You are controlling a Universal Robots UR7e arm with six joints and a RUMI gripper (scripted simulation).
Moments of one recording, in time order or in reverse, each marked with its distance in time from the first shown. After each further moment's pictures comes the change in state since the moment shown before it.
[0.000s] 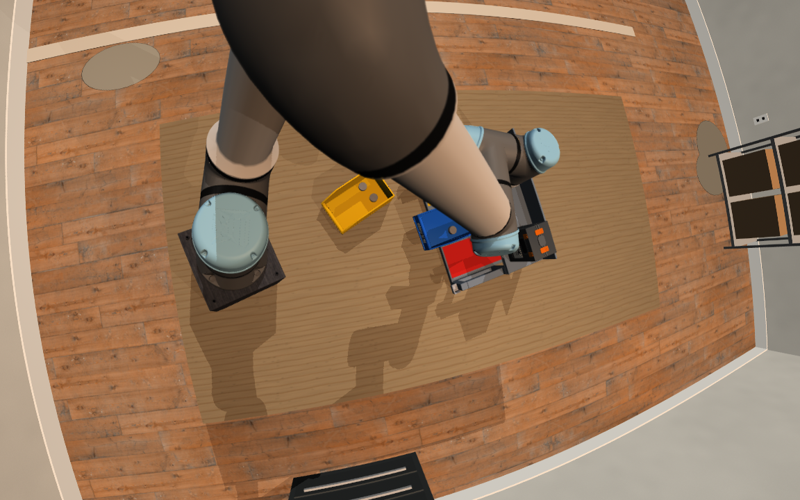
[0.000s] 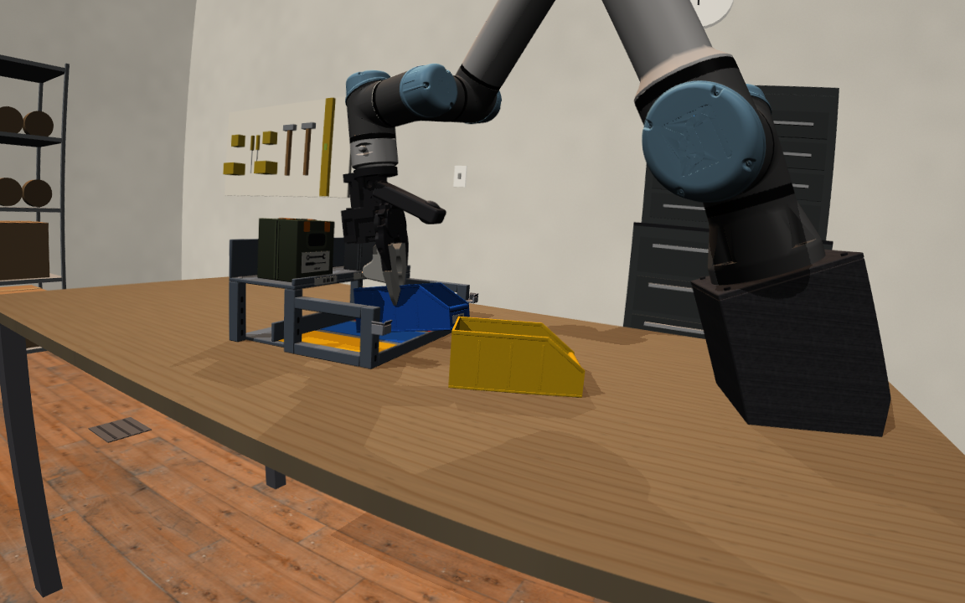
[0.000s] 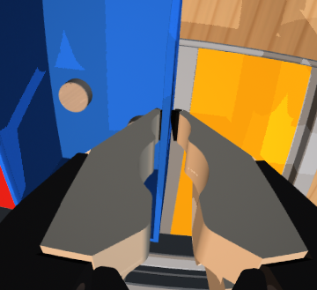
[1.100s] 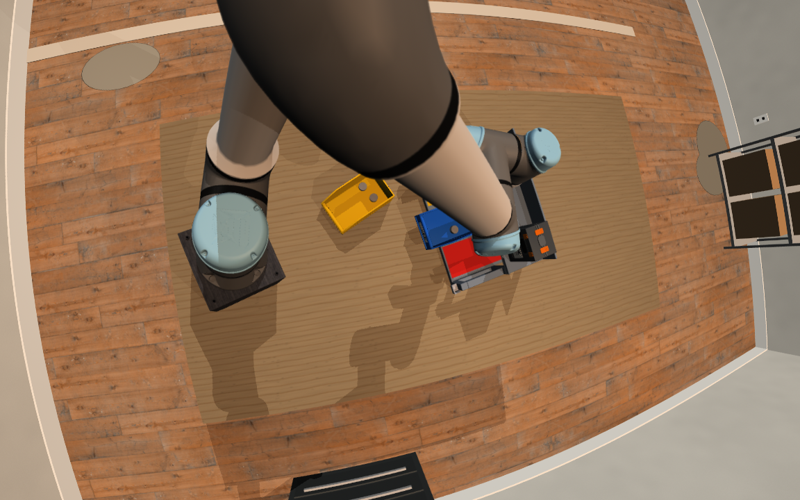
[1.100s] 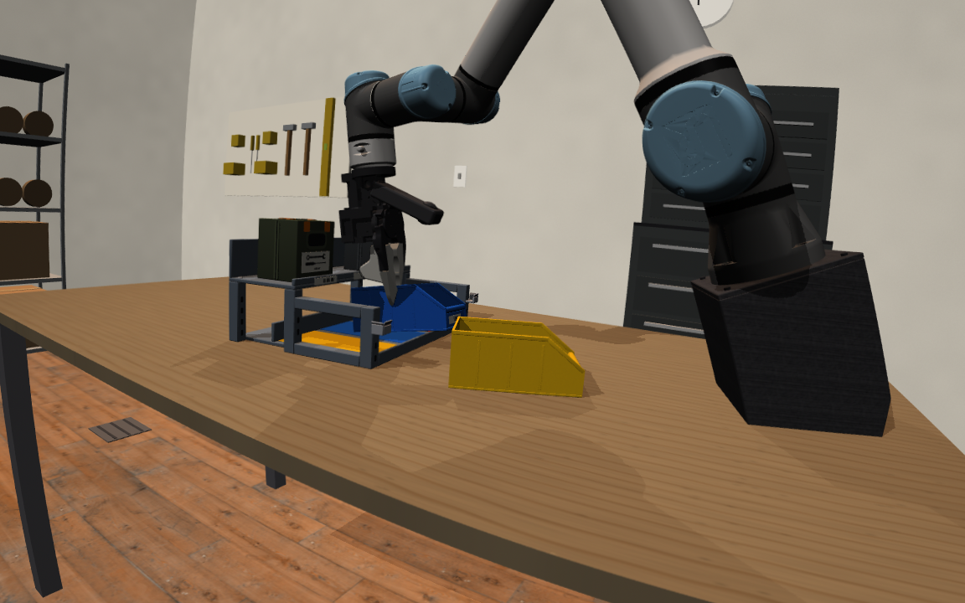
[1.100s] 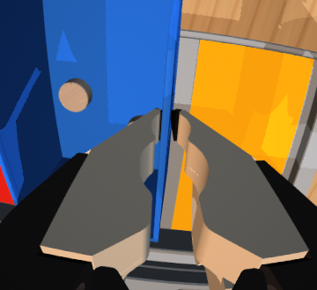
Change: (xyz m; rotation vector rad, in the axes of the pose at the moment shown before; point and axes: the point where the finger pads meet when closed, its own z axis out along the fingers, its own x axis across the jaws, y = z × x) arm 0.000 0.006 0.000 -0.010 0.000 0.001
